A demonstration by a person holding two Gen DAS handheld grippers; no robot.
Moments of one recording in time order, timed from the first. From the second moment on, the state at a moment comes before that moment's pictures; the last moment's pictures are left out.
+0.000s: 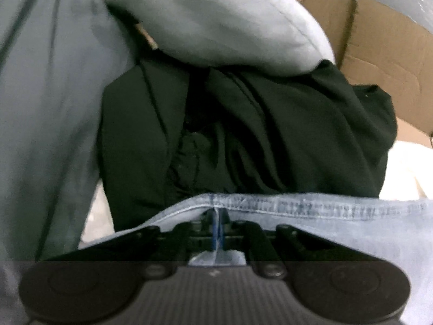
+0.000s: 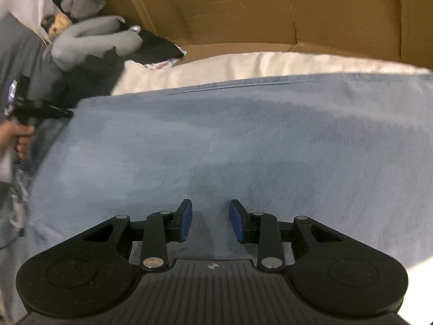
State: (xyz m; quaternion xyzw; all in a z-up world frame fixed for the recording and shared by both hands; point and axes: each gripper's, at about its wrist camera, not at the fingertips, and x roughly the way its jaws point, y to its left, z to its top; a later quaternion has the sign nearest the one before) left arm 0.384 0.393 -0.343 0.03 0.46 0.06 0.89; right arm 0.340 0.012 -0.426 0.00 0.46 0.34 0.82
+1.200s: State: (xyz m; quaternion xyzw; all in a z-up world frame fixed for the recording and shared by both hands) left arm 0.333 0.419 -0.341 0.05 0.48 0.12 0.87; right arm 0.425 0.143 -0.427 -0.09 0.44 0.31 0.84
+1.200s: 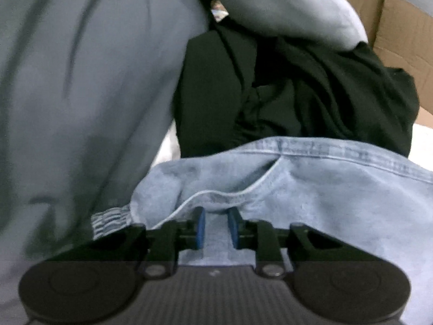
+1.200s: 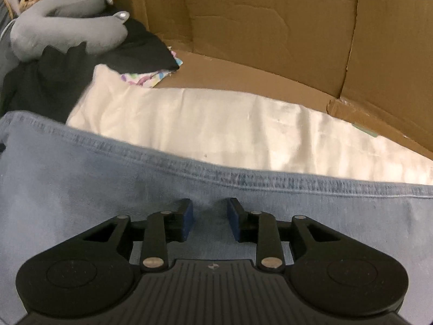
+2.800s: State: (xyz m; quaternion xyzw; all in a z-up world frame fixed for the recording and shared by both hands) left arm 0.319 0.245 -0.371 0.12 0.55 0.01 0.82; right arm 0.529 -0.026 -0.431 -0.10 0.43 0.19 0.87
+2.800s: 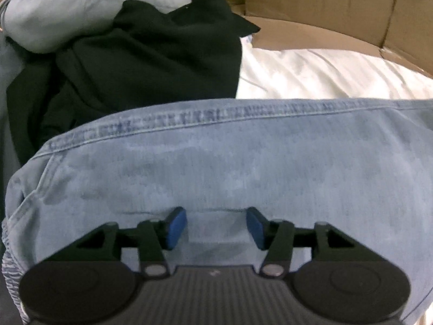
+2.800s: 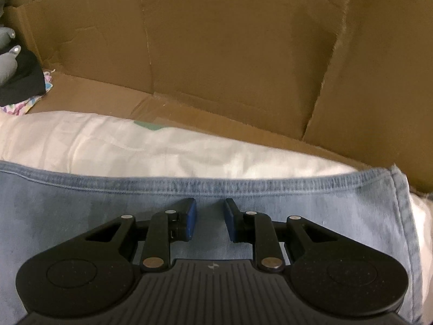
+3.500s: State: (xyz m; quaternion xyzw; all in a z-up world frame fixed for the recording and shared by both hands) left arm 0.250 0.268 -0.289 0.05 0.54 0.04 0.84; right arm 0.484 -0.105 -0.319 -0.05 0.41 0.26 0.87
